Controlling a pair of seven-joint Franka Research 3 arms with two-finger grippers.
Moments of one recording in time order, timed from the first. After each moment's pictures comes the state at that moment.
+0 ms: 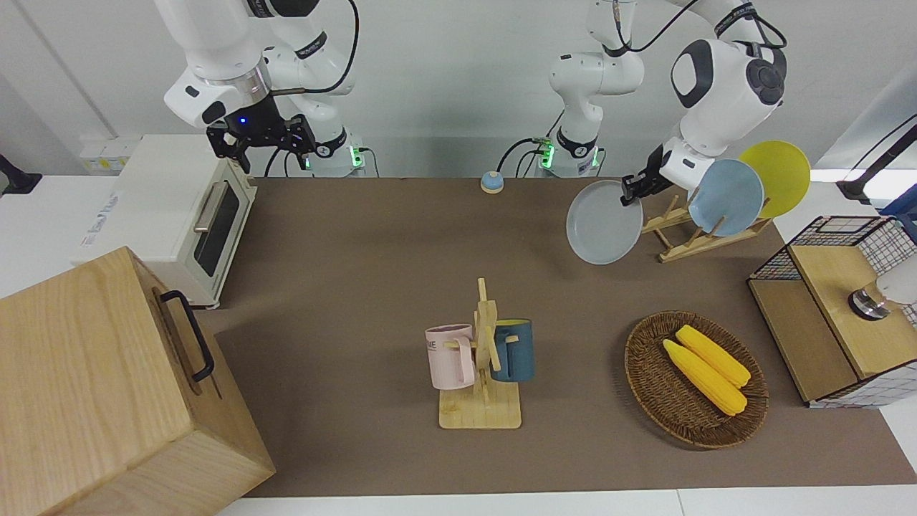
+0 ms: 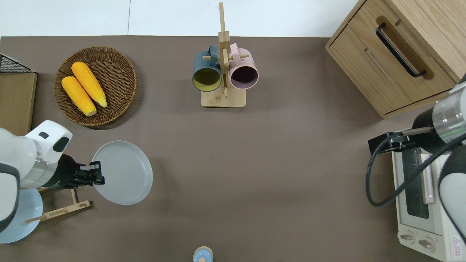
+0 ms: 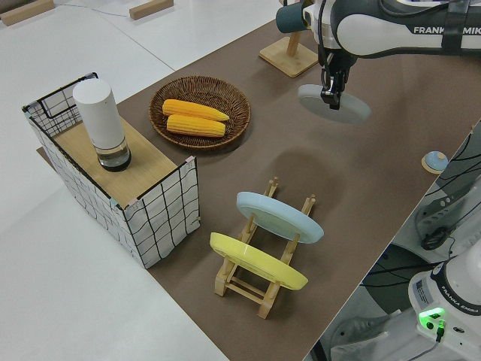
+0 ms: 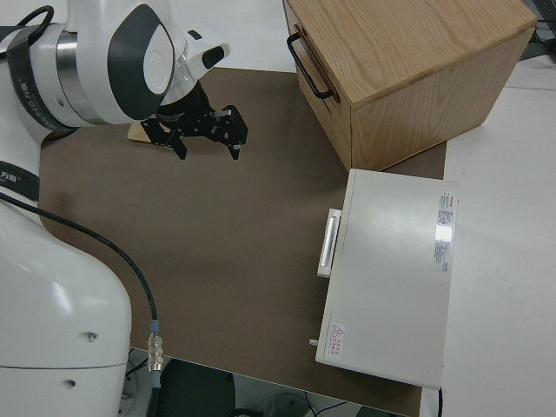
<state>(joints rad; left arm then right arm) -0.03 -0.15 0.03 -2.08 -0.19 1.72 -0.21 -0.26 0.02 0.38 -1.49 -0.03 1.38 0.04</state>
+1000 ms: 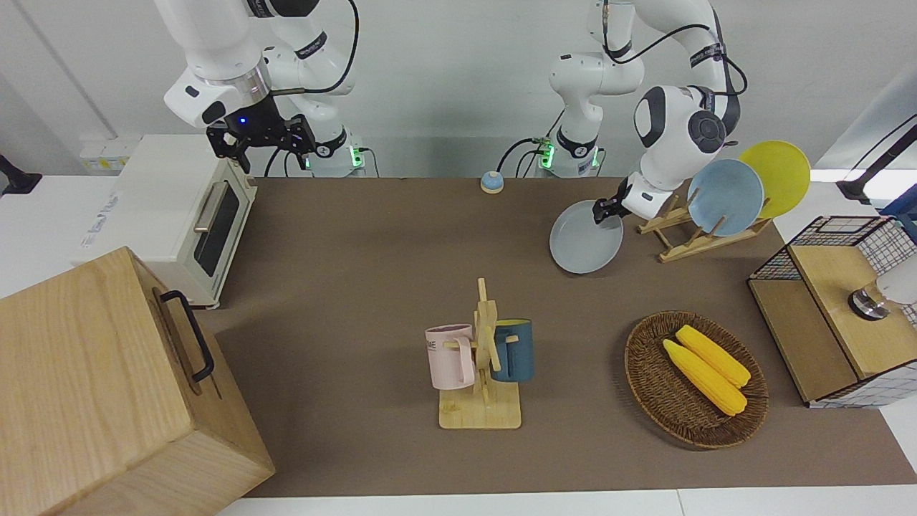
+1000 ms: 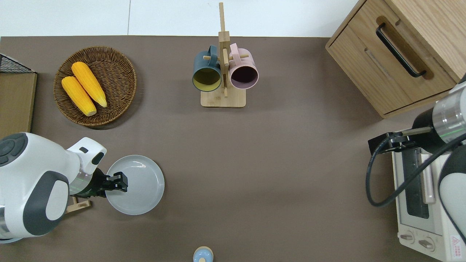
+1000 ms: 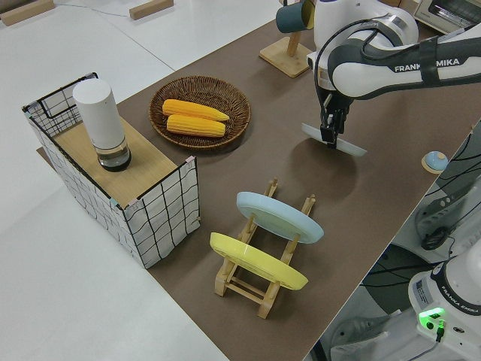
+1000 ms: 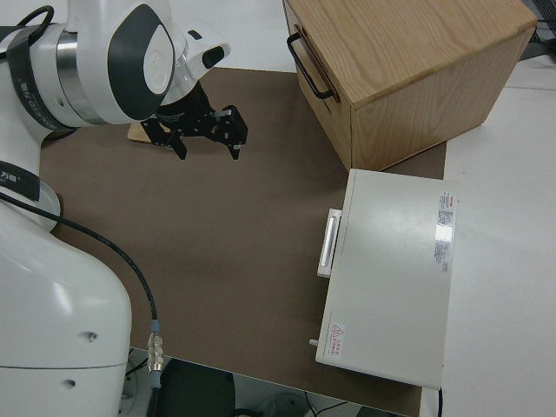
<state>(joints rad) -0.03 -0.12 -0.02 -2.26 -0.14 1.87 -0.21 -0.26 0.02 0.38 -1.49 -0.03 1.38 0.04</state>
